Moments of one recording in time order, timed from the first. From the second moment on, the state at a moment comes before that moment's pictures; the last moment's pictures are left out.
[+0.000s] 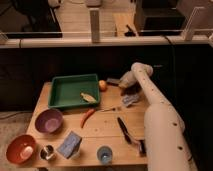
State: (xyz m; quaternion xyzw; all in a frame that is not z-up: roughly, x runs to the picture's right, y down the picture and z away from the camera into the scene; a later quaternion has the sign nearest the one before) arm 0.124 -0.042 1.037 -0.16 -0.17 0.17 0.96
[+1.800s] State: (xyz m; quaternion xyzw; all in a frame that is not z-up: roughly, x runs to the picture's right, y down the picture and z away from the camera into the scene) arm 0.039 -0.085 0.932 -0.16 -0.32 0.03 0.93
